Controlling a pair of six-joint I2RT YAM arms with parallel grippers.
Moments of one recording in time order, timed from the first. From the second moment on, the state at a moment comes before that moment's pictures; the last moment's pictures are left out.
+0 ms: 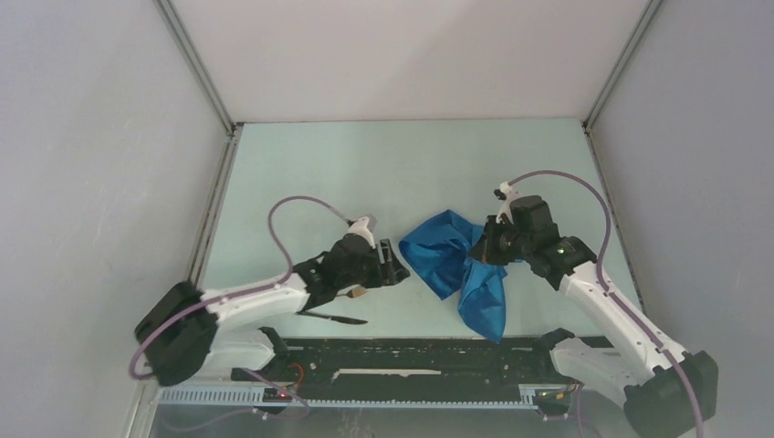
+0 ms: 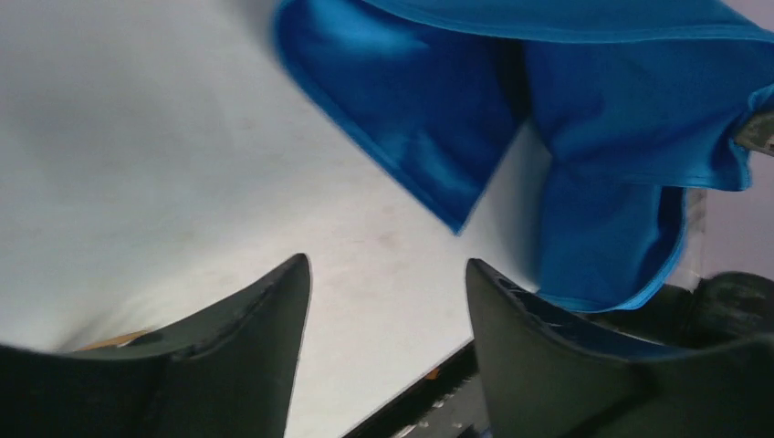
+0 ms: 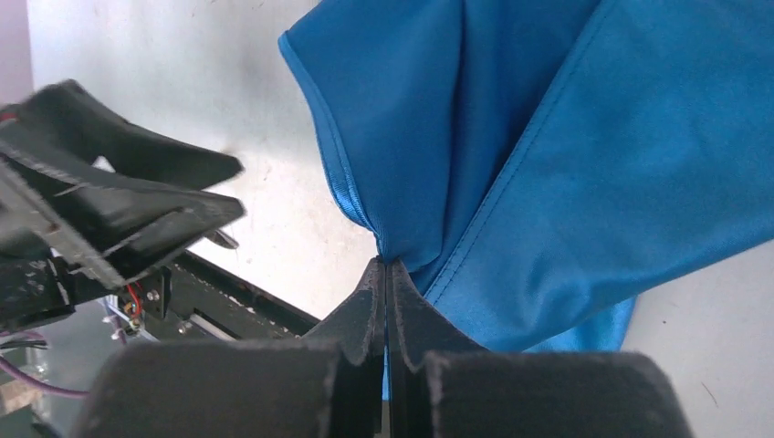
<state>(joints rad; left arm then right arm) -0.86 1.12 0.50 0.01 -0.07 -0.87 0.48 0.99 0.78 -0.56 -0.21 0.48</state>
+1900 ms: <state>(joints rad) -1.05 2.03 1.36 -0.63 0.09 -1.78 0.26 0.87 0.76 -0.61 -0.40 0.44</state>
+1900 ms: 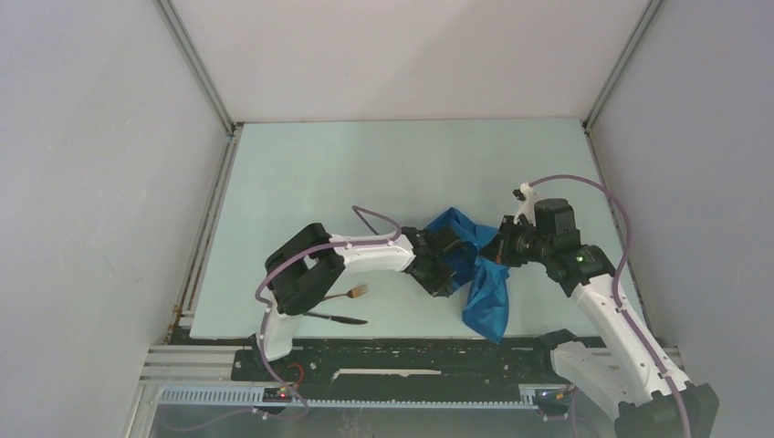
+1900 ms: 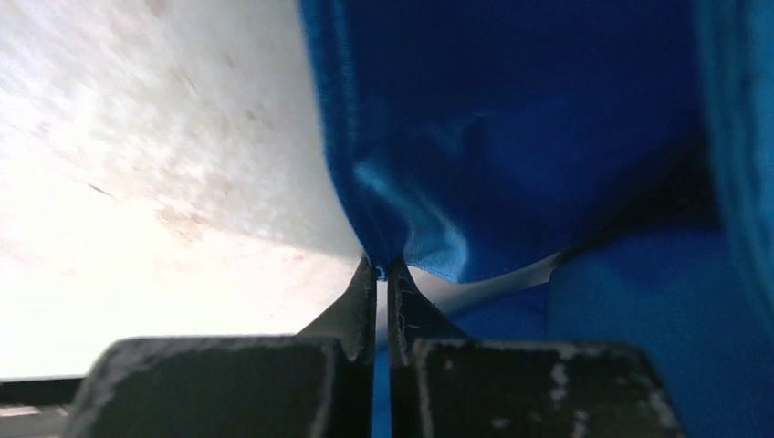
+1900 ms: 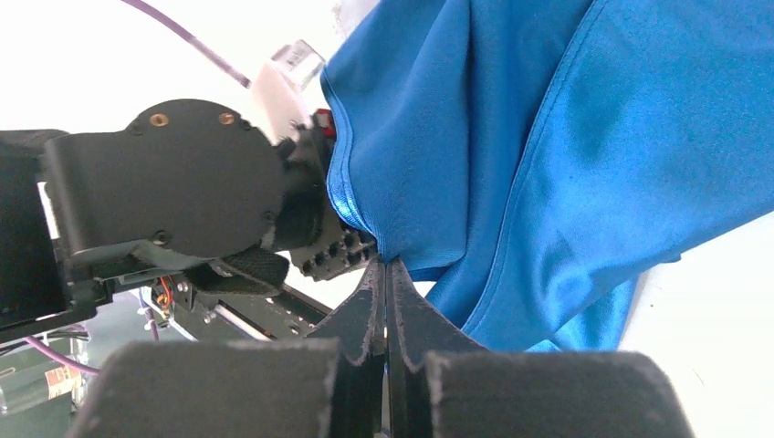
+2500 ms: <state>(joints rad) -1.13 1.48 1.36 -1.24 -1.04 -1.34 0.47 0.70 1.06 -0.79 0.16 0.29</state>
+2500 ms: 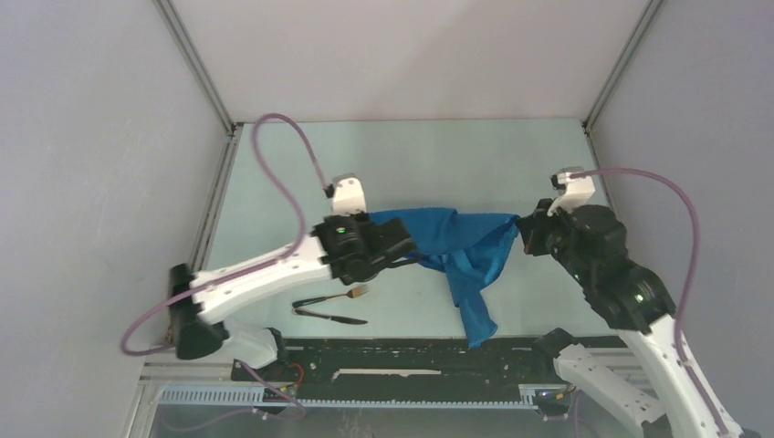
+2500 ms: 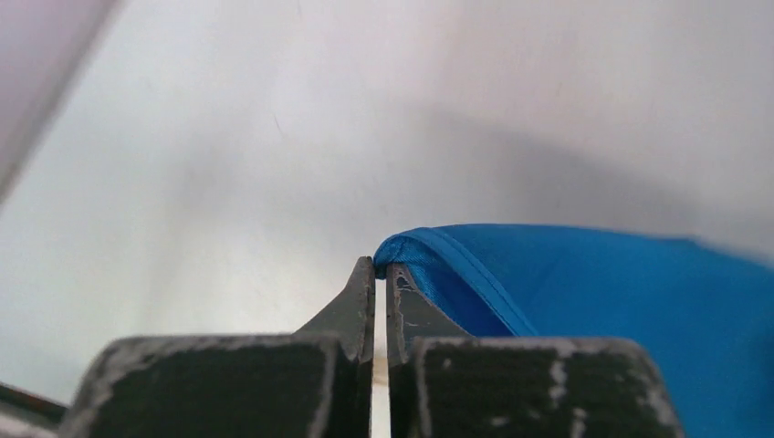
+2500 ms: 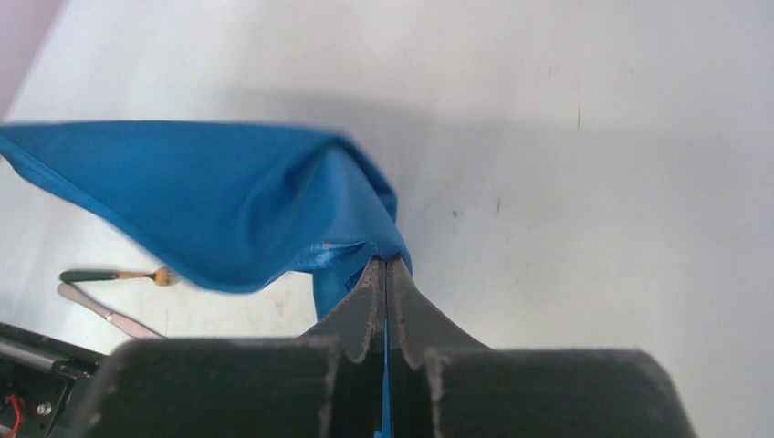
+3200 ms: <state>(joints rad) -1.13 1.25 1.48 0.03 -1.51 0.27 0.44 0.86 1.55 -0.73 0.37 0.10</state>
